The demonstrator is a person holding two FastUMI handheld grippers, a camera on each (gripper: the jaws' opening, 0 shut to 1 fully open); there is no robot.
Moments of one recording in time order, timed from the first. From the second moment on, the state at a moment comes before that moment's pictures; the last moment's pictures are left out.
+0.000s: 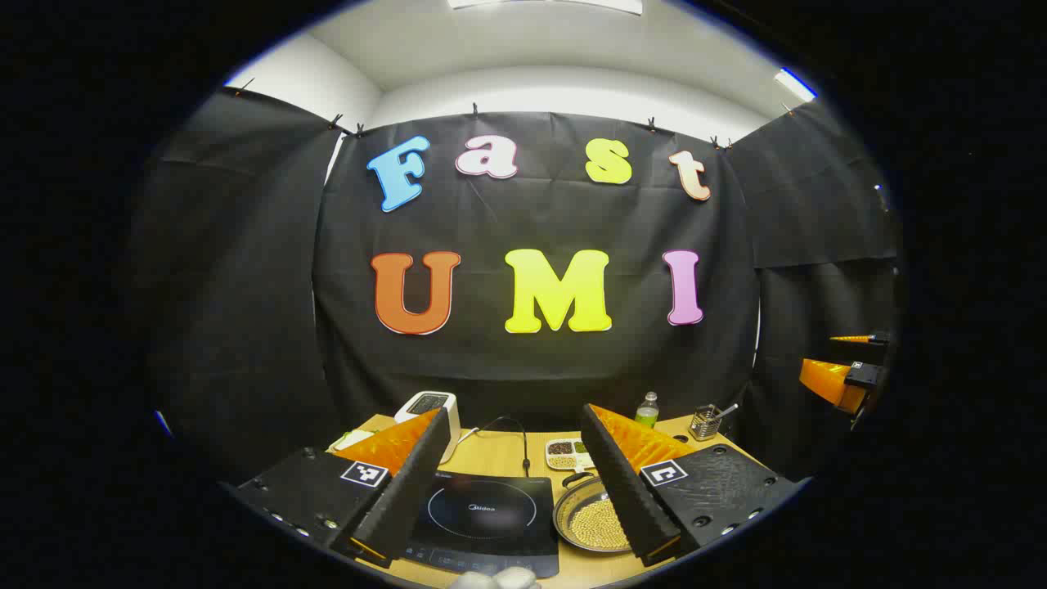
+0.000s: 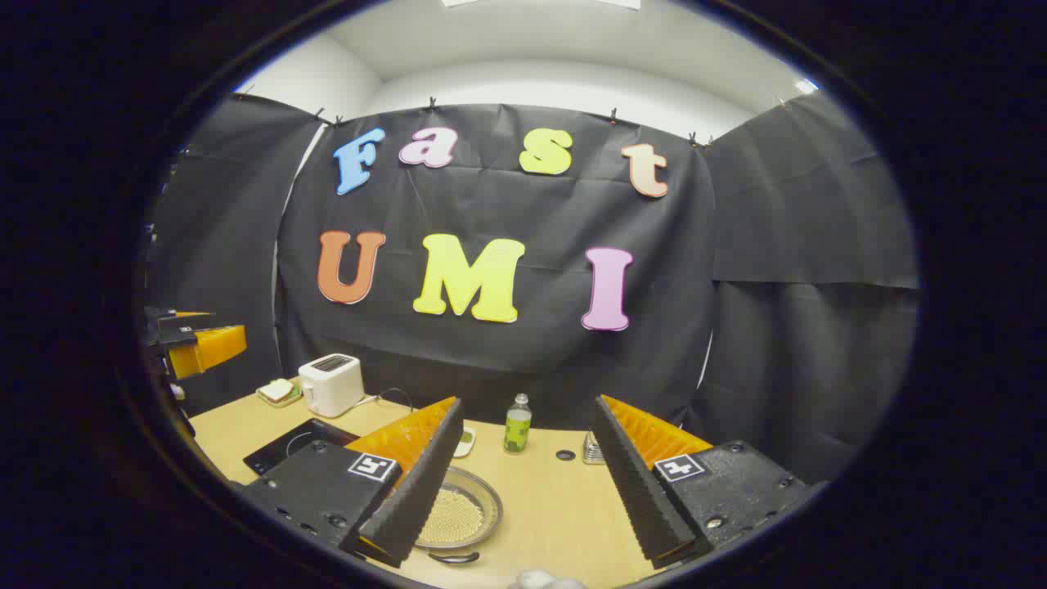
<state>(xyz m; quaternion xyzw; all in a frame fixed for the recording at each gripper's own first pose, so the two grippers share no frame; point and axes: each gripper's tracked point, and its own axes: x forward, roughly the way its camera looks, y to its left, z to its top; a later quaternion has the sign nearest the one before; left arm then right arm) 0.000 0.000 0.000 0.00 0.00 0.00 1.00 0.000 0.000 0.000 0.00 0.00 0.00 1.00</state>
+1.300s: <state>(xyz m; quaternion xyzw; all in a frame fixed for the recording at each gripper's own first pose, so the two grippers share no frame) -0.047 0.018 -0.012 0.02 0.01 0.01 1.00 -0.017 0.104 -0.107 -0.01 0.15 0.14 0.98</state>
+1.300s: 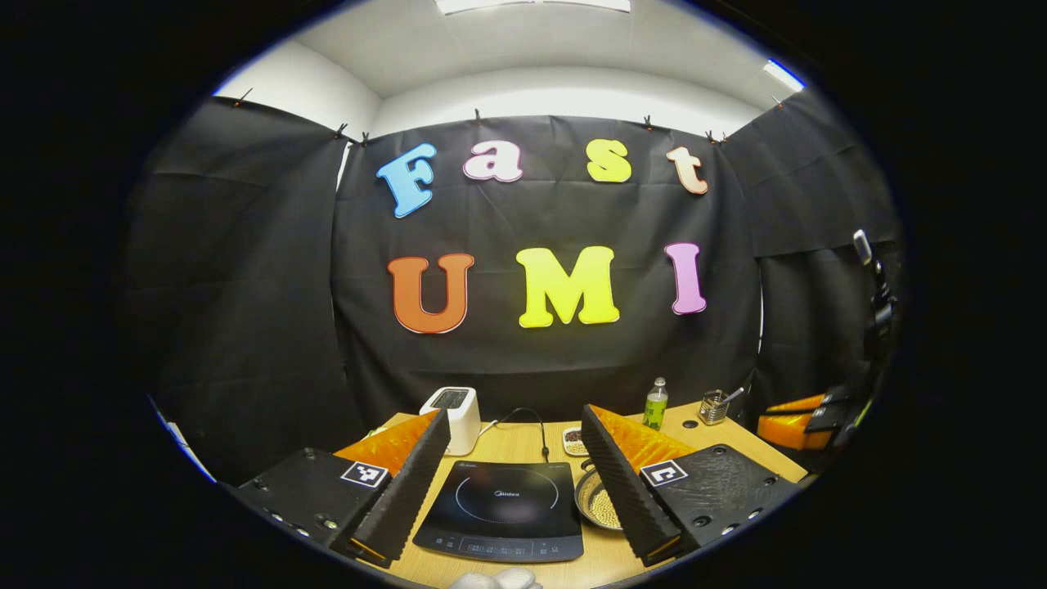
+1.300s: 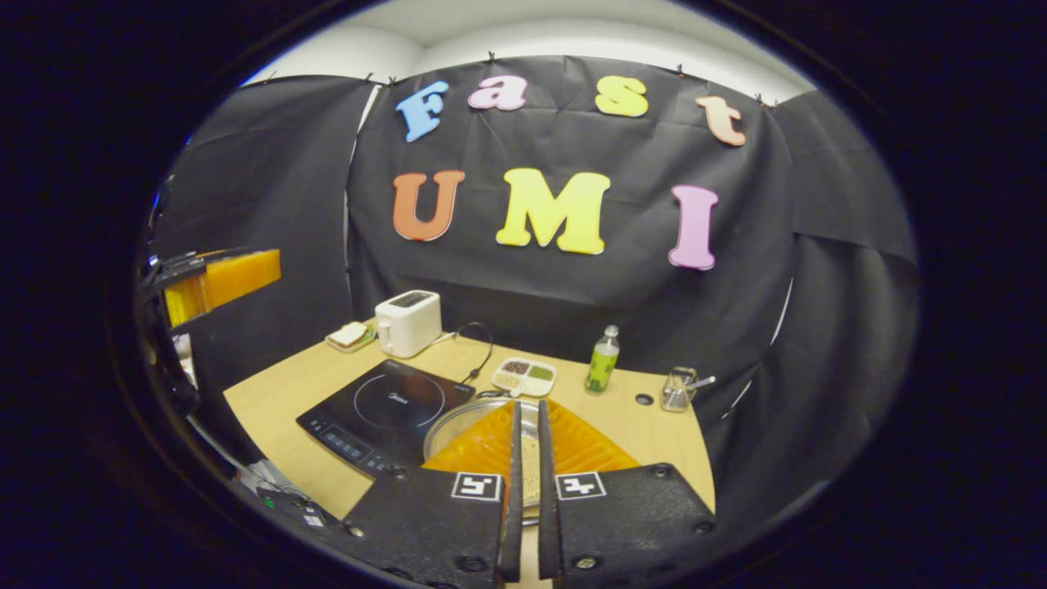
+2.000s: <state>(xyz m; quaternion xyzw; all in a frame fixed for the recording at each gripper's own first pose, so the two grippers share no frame) -0.056 0.021 -0.027 0.01 0.02 0.02 1.00 -0.030 0.139 -0.275 0.00 0.32 0.17 0.93</state>
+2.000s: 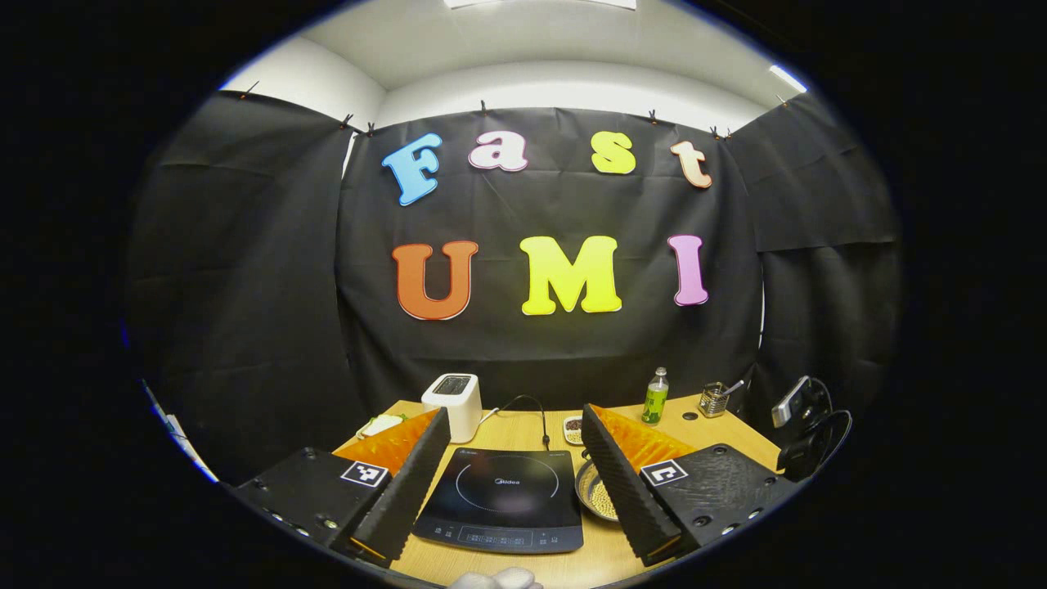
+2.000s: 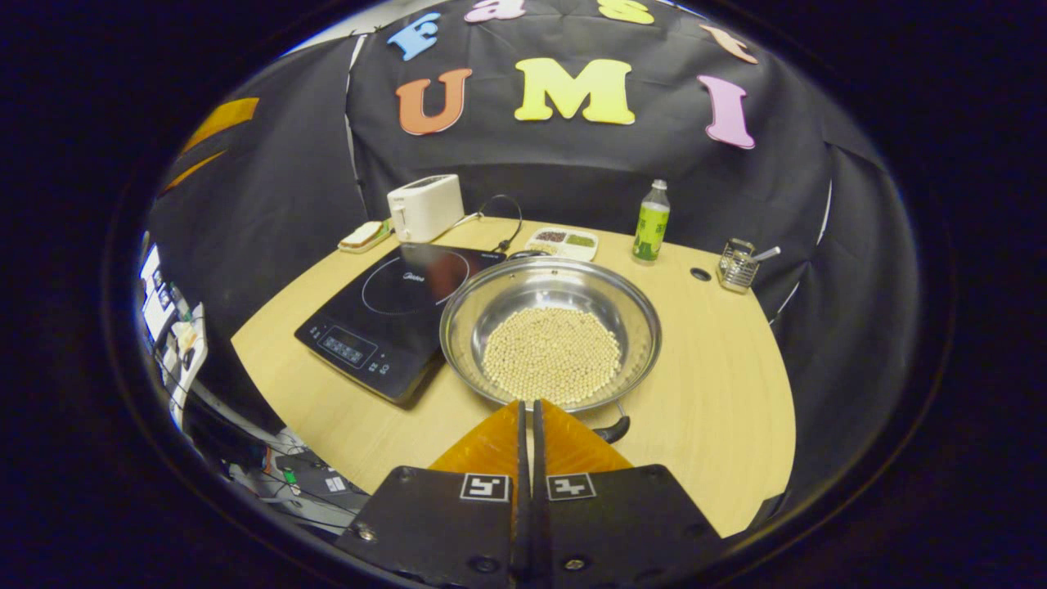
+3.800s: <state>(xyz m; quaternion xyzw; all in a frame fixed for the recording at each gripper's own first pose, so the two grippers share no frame) -0.037 -0.002 -0.056 0.00 0.08 0.09 0.99 0.023 0.084 -0.353 0.01 0.40 0.21 0.89</state>
